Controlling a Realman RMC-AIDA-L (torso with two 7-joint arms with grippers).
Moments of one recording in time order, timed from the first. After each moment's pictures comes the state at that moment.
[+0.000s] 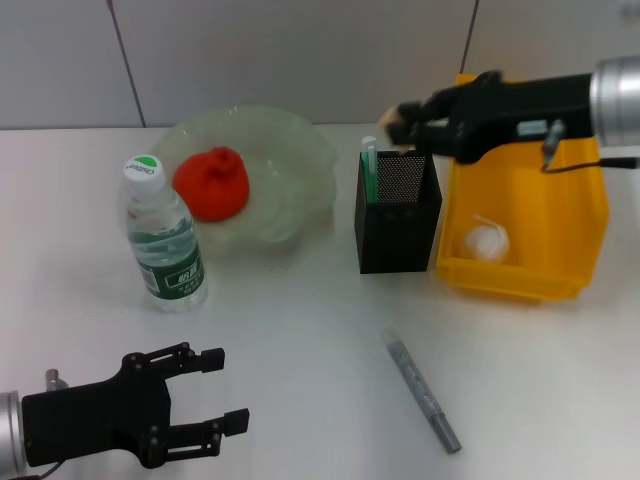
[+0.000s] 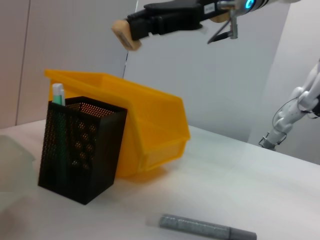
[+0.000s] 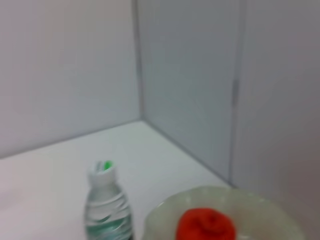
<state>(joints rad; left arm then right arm) -0.37 -2.01 0.81 0.42 1.87 1.62 -1.04 0.71 2.08 -0.87 -1.05 -2.05 -1.41 1.80</state>
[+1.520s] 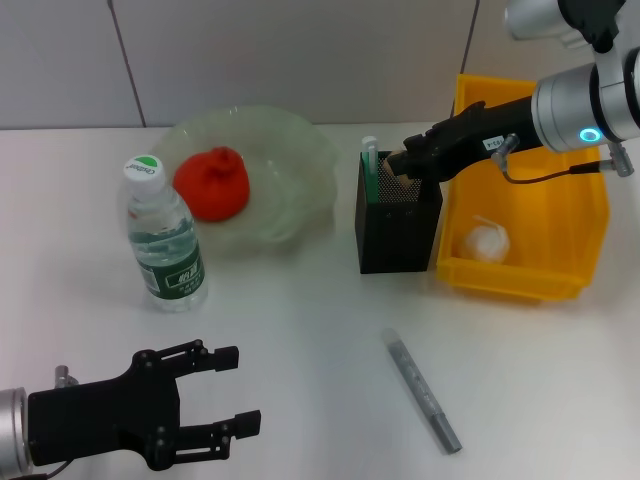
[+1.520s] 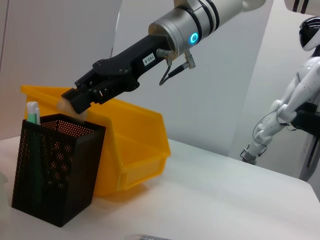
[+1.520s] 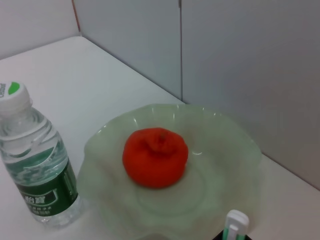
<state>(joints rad) -0.38 -2.02 0.81 0.43 1.86 1.68 -1.05 0.85 2.08 -0.95 -0.90 -2.35 -1.21 2.01</state>
